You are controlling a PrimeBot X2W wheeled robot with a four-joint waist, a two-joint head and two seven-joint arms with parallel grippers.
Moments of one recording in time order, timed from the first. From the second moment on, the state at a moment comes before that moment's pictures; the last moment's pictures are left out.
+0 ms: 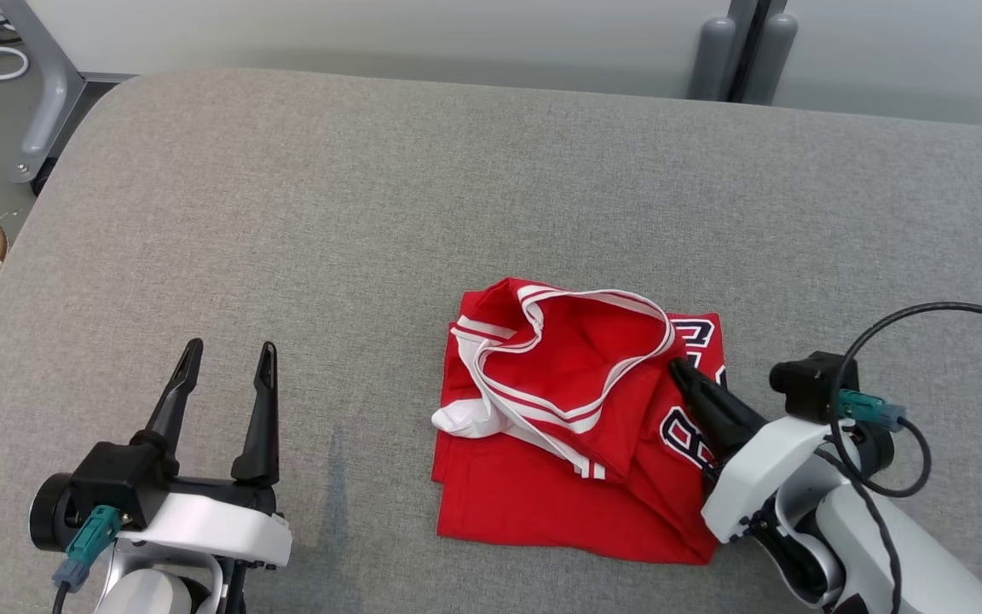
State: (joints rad) left arm -0.11 0.26 -0.26 0.09 -0.40 0.13 -0.25; right arm -0.43 -0.22 0.56 0.50 0.60 0.13 -0.10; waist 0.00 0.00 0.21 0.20
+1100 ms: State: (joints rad) left arm -0.13 0.24 -0.24 0.11 -0.40 0.11 -0.26; right arm -0.54 -0.27 1.04 0.40 0.77 0.13 -0.07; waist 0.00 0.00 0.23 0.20
